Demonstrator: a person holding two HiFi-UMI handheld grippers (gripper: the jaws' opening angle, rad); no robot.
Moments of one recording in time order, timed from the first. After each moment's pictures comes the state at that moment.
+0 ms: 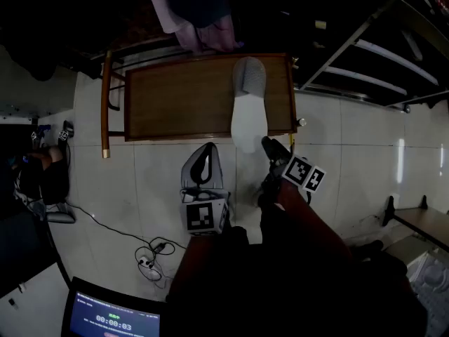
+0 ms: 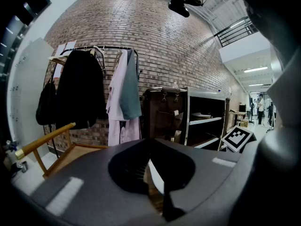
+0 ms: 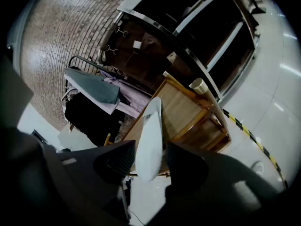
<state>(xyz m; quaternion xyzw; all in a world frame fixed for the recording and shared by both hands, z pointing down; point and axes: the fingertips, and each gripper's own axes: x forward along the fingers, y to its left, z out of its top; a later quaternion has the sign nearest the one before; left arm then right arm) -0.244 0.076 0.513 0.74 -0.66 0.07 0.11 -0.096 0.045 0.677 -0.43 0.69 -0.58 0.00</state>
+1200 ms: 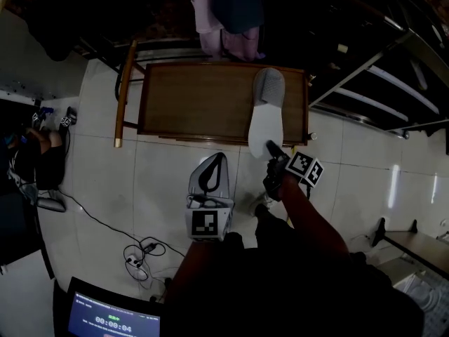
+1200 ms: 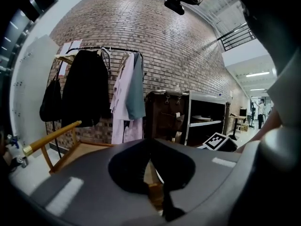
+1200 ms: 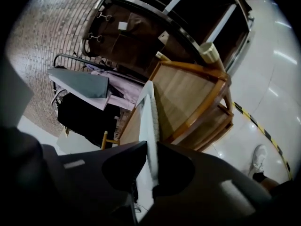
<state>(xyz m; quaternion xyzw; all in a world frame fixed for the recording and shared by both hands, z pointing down) -0.271 0.103 0.508 0.74 -0.66 0.05 0.12 -0.138 0.036 0.703 -0.41 0.65 -0.64 -0.01</state>
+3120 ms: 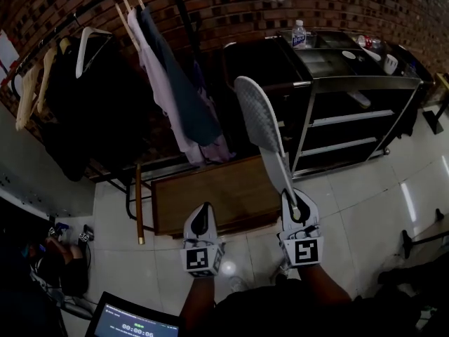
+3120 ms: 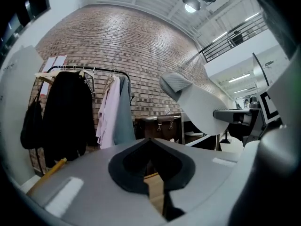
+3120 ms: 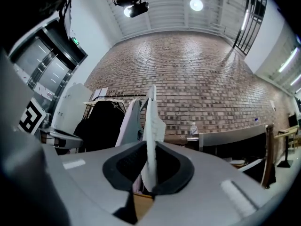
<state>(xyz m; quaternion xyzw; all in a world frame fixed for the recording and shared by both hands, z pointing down) -0.270 0.054 0.388 0.80 -0.60 0.01 0.02 -0.068 0.058 0.336 -0.59 0.80 0.08 0.04</state>
